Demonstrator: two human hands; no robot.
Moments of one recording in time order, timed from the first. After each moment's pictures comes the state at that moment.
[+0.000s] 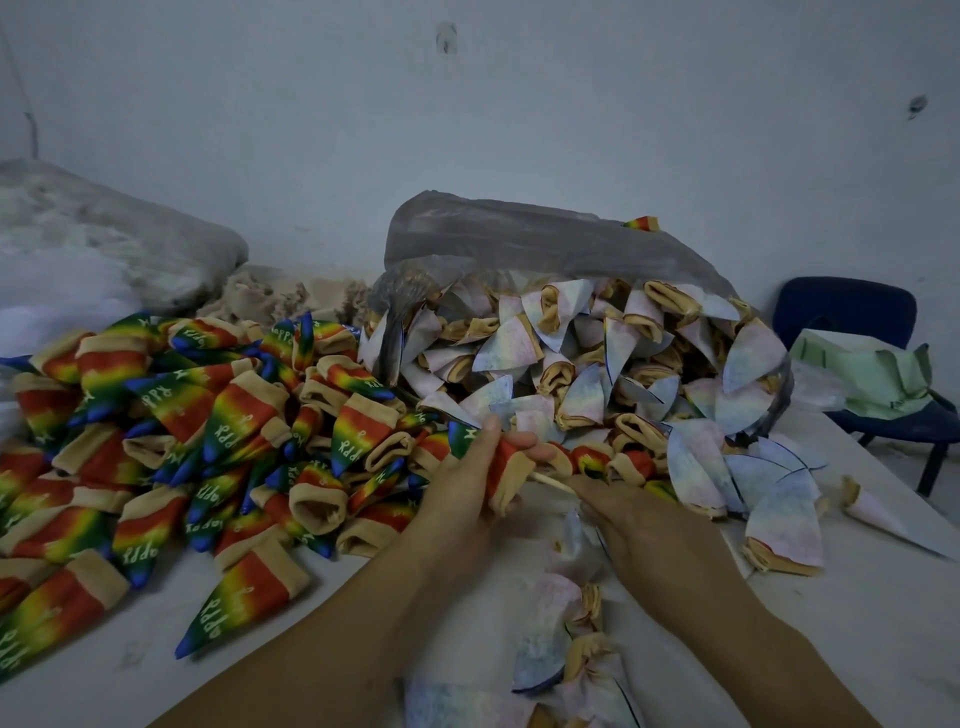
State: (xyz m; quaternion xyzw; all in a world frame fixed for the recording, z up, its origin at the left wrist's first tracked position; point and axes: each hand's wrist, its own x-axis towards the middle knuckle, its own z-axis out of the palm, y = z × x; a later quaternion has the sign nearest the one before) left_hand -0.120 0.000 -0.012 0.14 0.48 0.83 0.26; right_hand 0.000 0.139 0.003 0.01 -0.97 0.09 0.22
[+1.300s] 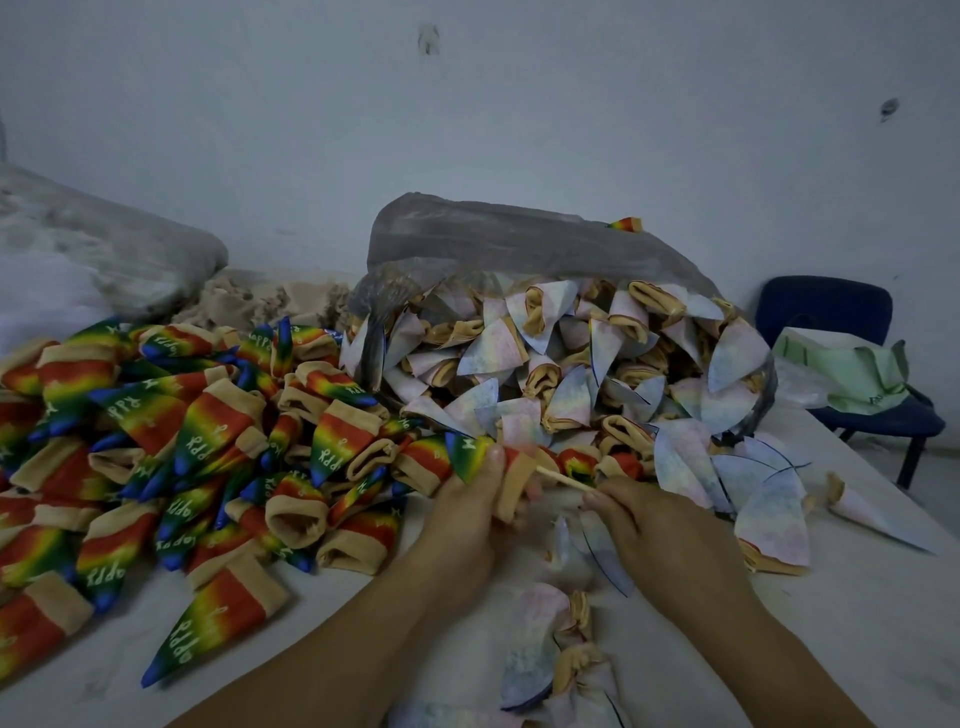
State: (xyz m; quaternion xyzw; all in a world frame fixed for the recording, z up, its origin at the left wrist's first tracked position) left_hand -0.106 0.008 -0.020 0.20 0.53 0.79 0.23; right_hand 0.003 0.152 -0.003 -0.12 -0.95 0.11 0.25
